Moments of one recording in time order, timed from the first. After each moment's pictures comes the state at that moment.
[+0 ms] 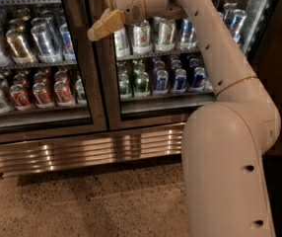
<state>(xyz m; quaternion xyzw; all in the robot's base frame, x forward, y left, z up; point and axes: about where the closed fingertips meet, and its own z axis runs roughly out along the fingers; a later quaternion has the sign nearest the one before) 0.705 0.115 1.003 -0.59 0.48 0.43 0.48</state>
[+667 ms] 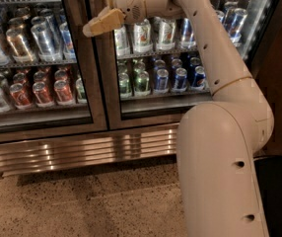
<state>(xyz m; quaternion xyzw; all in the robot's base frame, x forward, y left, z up) 0.702 0.120 1.001 -0.60 0.47 0.45 0.47</state>
